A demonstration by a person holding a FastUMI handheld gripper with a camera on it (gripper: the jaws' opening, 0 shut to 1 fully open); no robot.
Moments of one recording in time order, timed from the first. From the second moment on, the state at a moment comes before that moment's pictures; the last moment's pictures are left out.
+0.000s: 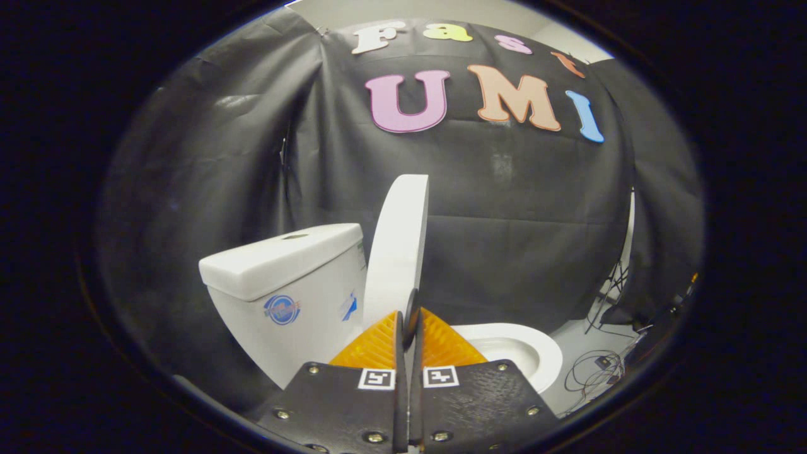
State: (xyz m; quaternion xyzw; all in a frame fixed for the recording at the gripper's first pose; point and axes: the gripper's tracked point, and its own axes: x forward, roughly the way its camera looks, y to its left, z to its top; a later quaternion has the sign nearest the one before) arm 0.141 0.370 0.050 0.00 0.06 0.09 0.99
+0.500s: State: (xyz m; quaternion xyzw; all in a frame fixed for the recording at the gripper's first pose) arm 0.136 0.390 0.051 0.00 0.06 0.12 0.99
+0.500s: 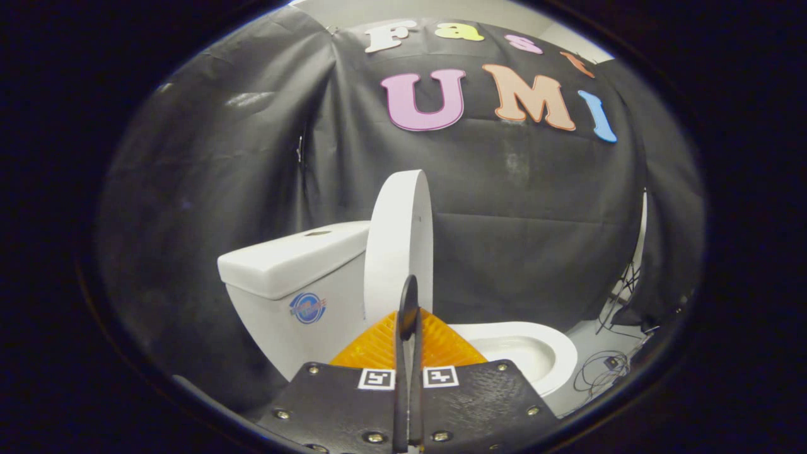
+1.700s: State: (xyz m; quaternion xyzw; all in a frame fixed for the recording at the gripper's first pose) arm 0.103 0.446 0.040 -0.06 0.03 0.16 0.98
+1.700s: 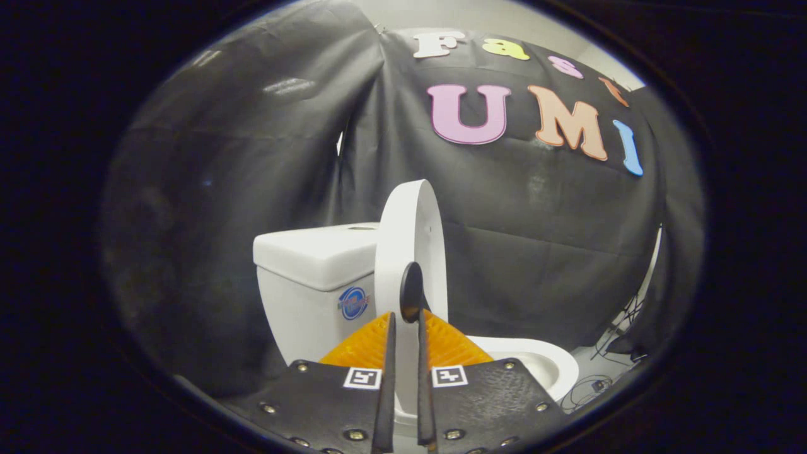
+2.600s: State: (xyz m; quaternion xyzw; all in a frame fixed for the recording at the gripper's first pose) arm 0.077 0.413 0.057 -0.04 0.04 0.19 0.98
